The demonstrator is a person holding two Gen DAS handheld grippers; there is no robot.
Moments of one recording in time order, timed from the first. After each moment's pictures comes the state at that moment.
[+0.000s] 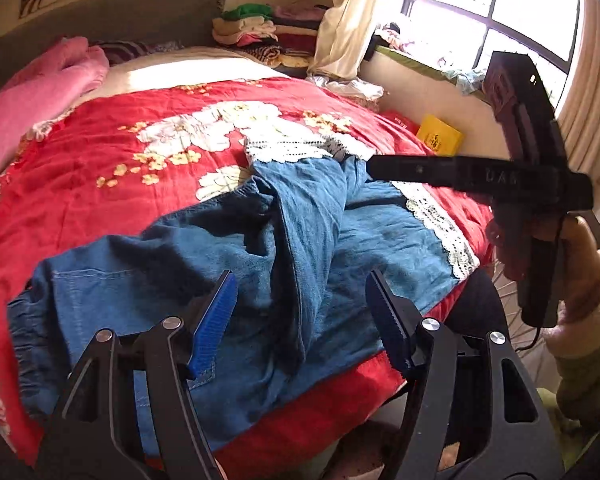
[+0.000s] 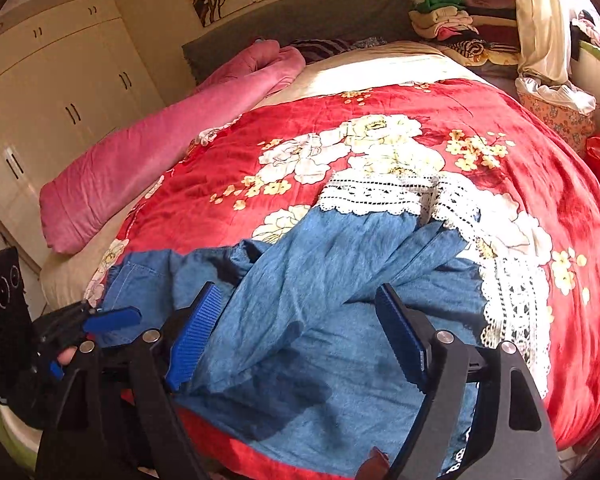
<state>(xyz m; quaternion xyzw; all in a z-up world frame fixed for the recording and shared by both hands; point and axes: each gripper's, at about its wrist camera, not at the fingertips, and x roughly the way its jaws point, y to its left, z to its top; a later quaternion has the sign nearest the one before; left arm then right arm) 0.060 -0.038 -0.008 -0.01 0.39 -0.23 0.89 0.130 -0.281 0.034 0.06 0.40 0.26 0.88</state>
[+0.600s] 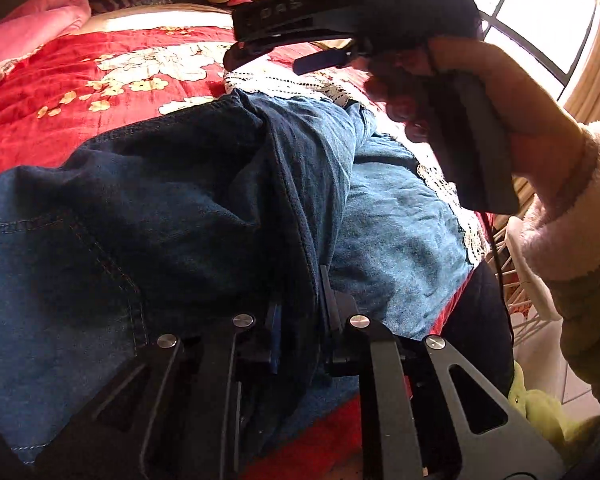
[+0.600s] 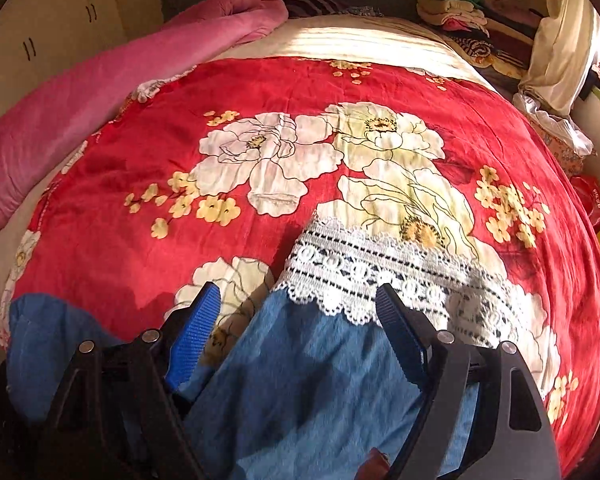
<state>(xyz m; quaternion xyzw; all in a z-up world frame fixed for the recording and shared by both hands) 0.086 -0.049 -0.071 -0.06 0.43 -0.28 0.86 0.271 -0.192 -0.003 -0.07 0.47 0.19 0.86</state>
